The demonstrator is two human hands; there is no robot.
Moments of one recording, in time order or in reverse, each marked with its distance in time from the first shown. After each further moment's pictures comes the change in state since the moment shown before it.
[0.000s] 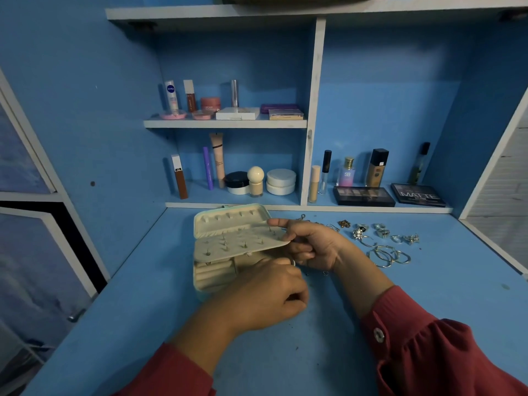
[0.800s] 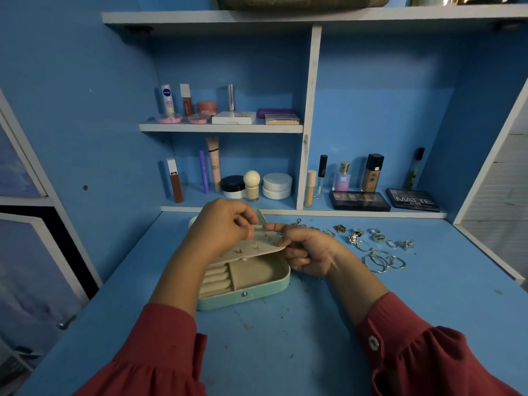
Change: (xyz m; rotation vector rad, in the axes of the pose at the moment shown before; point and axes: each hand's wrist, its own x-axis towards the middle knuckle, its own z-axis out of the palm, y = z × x) left_hand 0.019 -0.045 -0.066 -0.335 0.377 -0.599; right_hand 0.001 0.001 -0.001 0.043 -0.007 0.002
